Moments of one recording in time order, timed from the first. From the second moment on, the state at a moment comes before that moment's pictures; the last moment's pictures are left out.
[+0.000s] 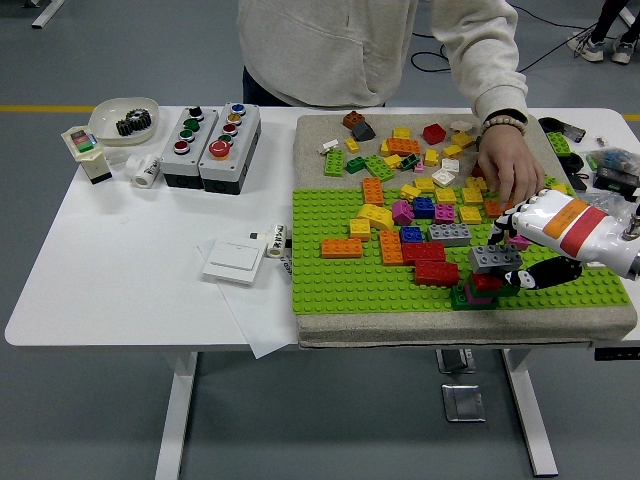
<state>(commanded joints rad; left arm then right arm) -0.05 0.08 -0.08 -0.31 -0.31 0.34 -0.05 0.61 -0.72 0.72 1.22 -2.05 -0.18 0.46</state>
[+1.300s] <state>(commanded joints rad) -0.05 0.08 -0.07 -0.31 -0.32 0.34 -0.05 0.50 -0.74 0.77 1.42 -2.04 -0.12 0.23</state>
